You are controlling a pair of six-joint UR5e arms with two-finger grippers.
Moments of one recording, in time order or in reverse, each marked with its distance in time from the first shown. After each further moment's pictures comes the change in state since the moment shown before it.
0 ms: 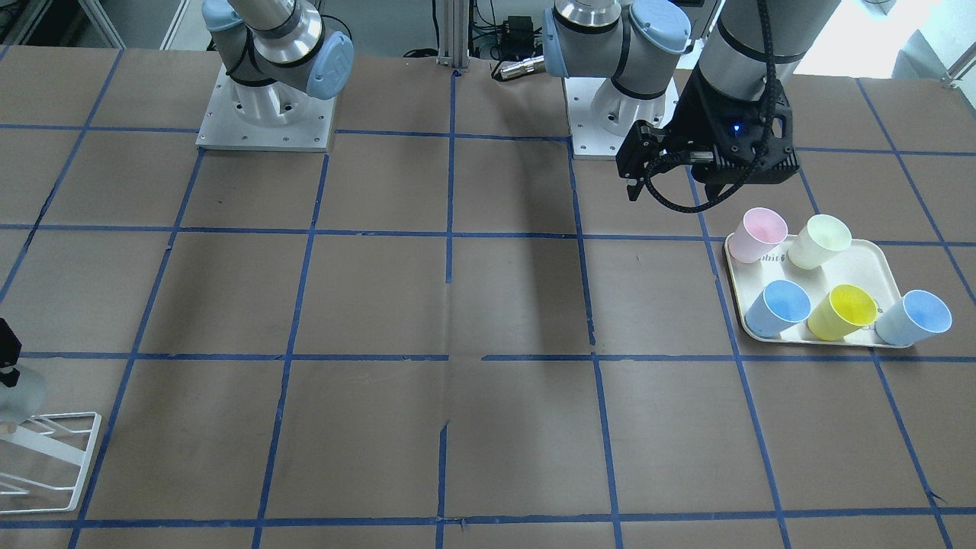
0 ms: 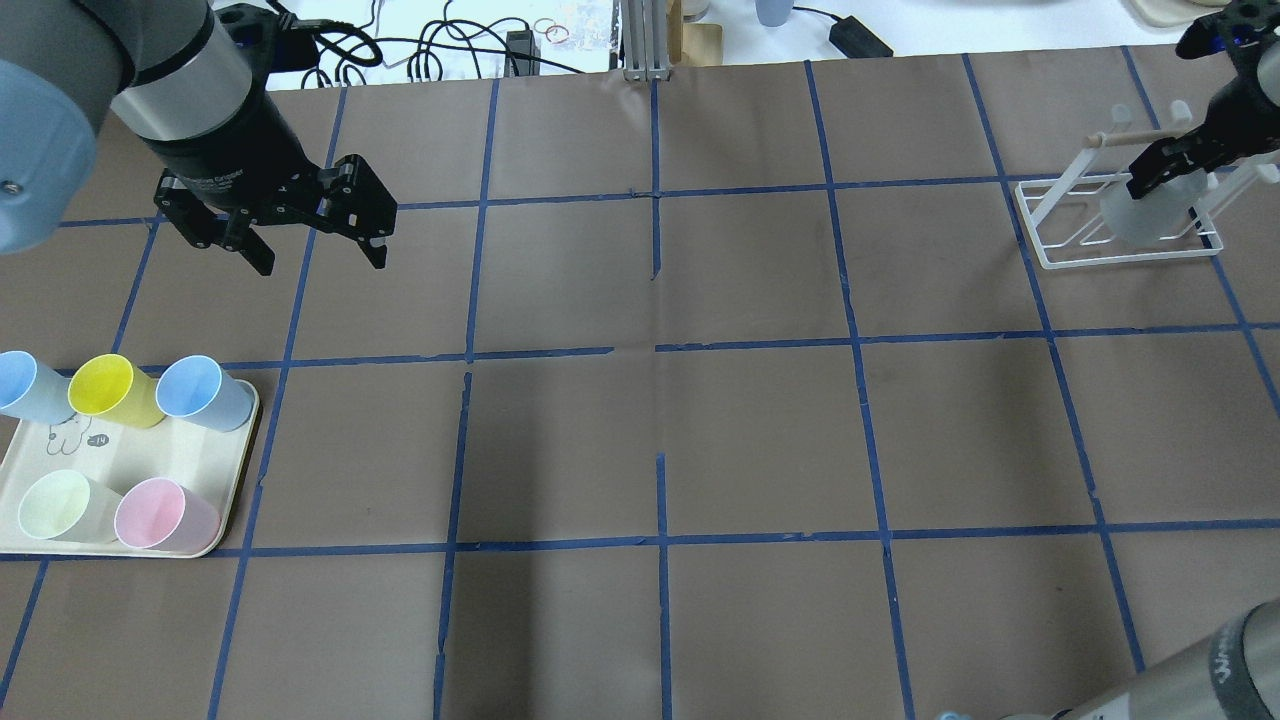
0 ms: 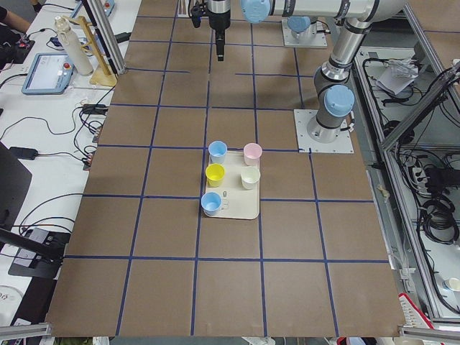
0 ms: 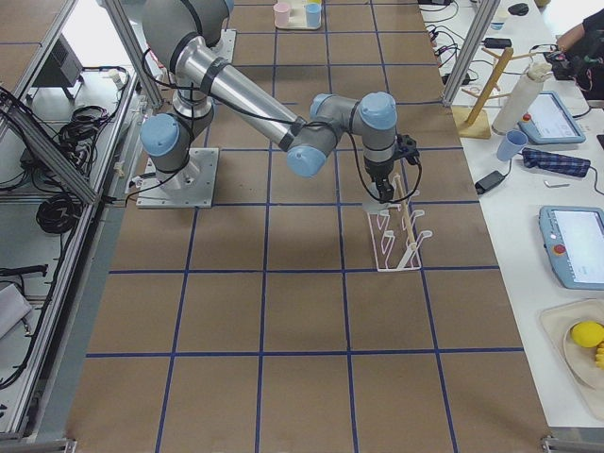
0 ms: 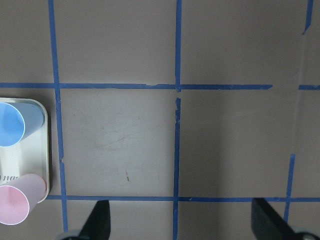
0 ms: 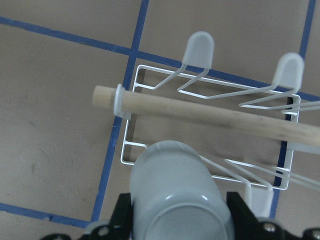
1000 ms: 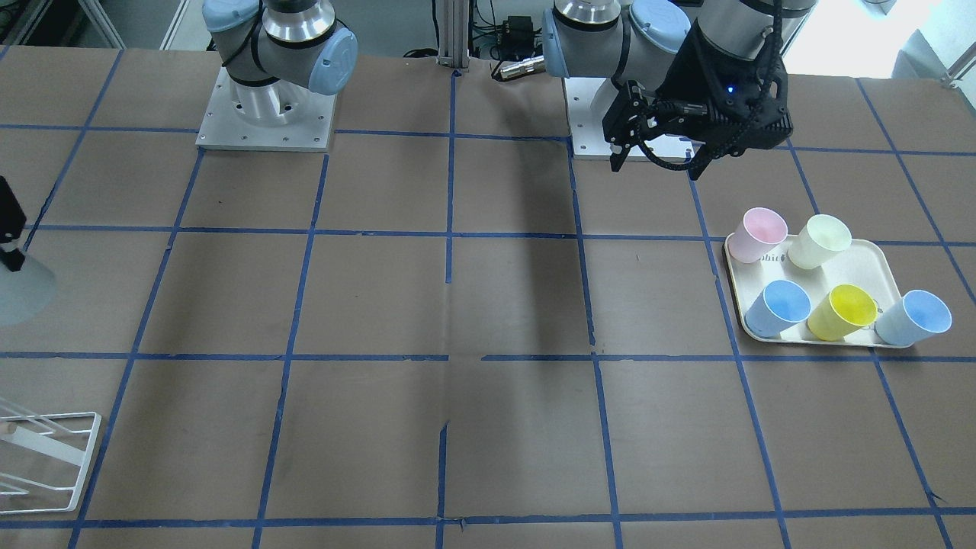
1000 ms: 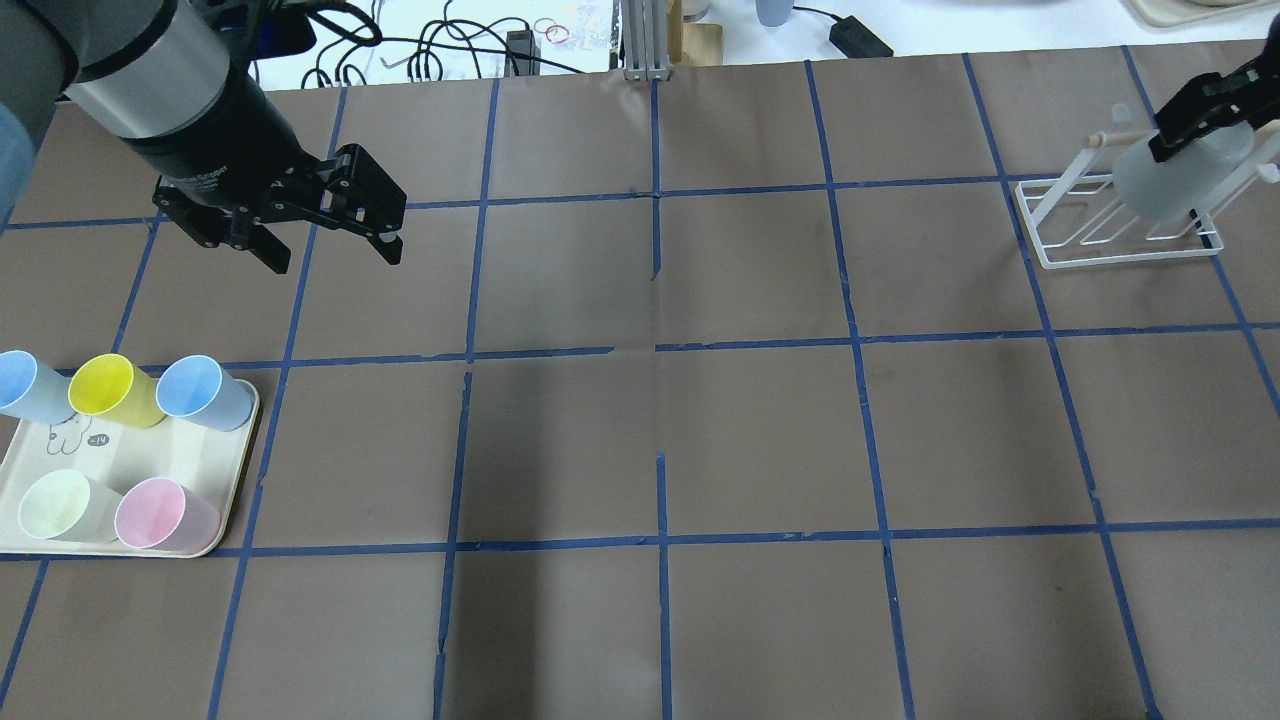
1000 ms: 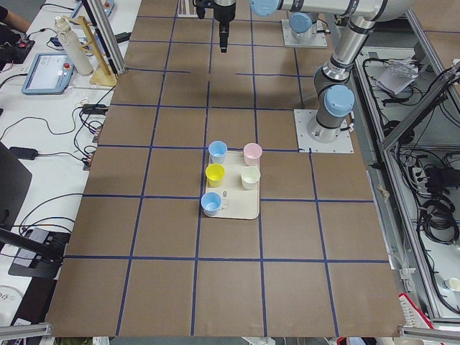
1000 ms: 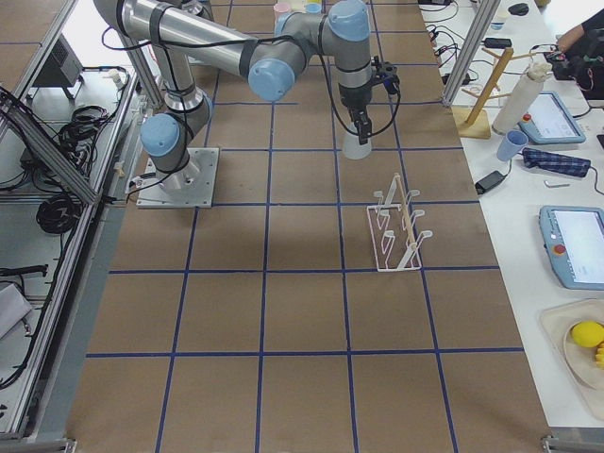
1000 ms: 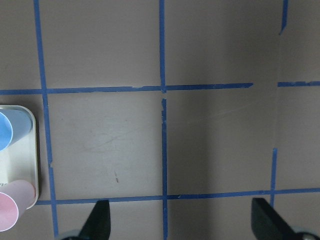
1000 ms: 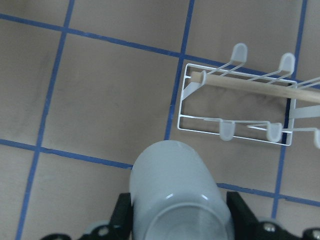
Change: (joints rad) left arm 0.006 0.064 0.001 -0.040 -0.142 0.055; right arm 0.128 -0.290 -0.007 0.308 0.004 0.207
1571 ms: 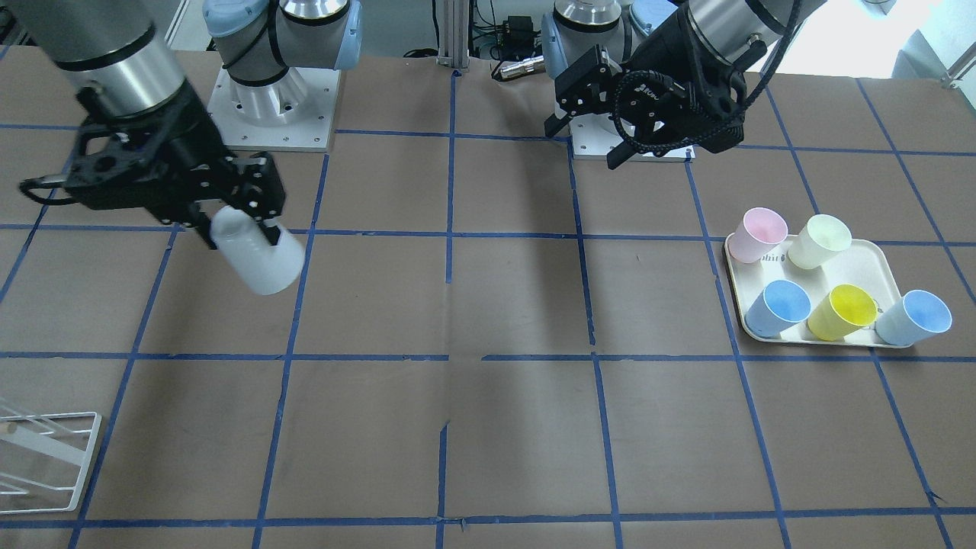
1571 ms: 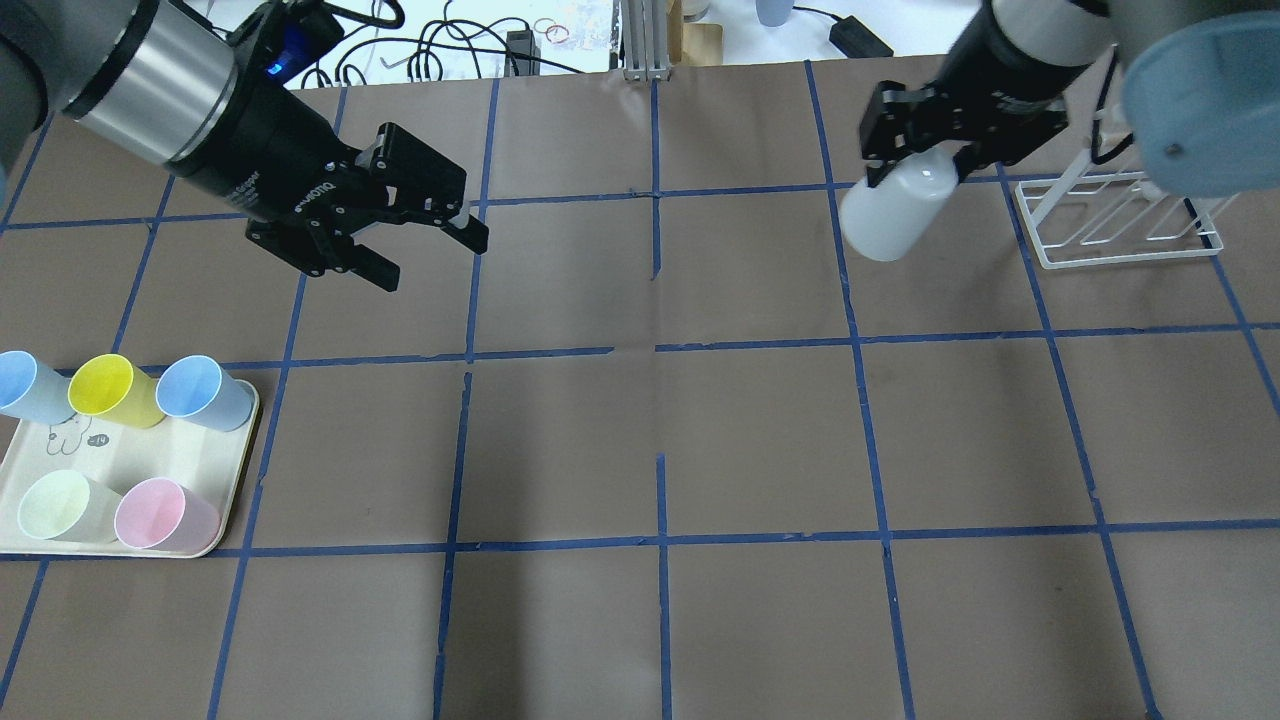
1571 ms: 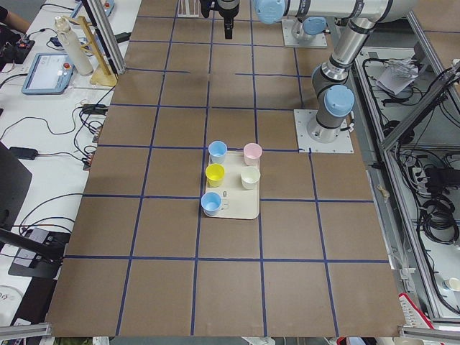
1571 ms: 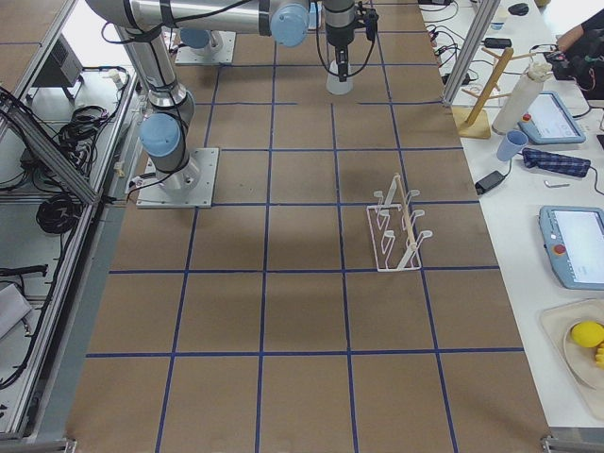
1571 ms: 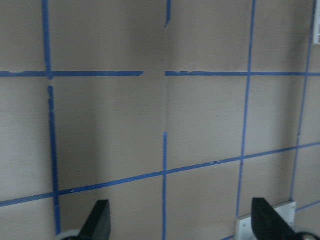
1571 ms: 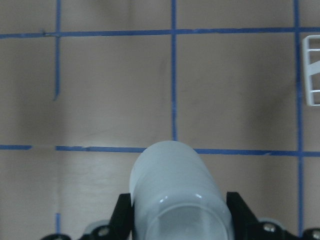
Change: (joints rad) left arm 0.065 0.016 -0.078 -0.061 -0.461 0.095; right arm 0.385 -0.014 0.001 0.056 0.148 0.608
